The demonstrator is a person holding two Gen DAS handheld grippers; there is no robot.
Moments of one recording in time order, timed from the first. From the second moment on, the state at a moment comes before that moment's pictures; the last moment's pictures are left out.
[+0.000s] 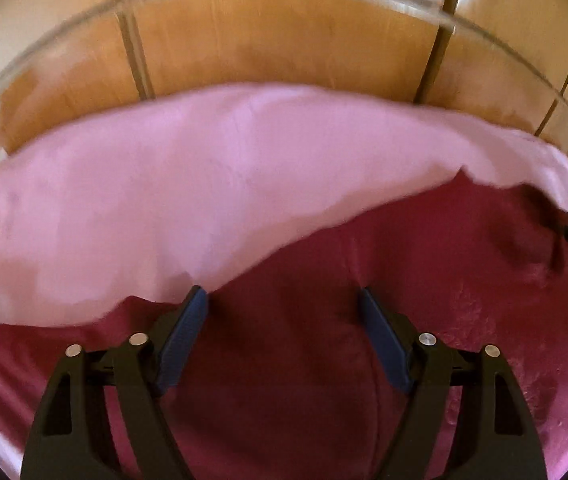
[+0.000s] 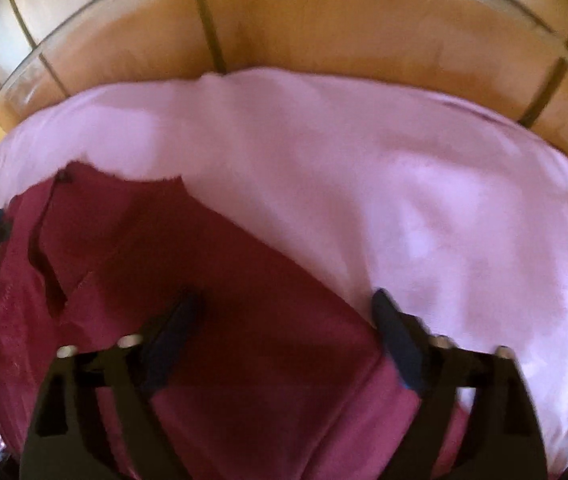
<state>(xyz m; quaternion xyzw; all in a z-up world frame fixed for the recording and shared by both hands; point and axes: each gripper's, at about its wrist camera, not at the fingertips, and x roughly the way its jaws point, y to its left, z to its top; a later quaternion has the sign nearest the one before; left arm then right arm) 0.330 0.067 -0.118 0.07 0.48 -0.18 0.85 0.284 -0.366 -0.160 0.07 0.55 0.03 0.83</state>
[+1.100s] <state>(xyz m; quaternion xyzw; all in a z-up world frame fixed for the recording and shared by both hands) 0.234 0.236 -0.084 -0.15 0.39 0.06 0.91 0.159 -0.311 -0.117 0.08 0.42 0.03 0.90</state>
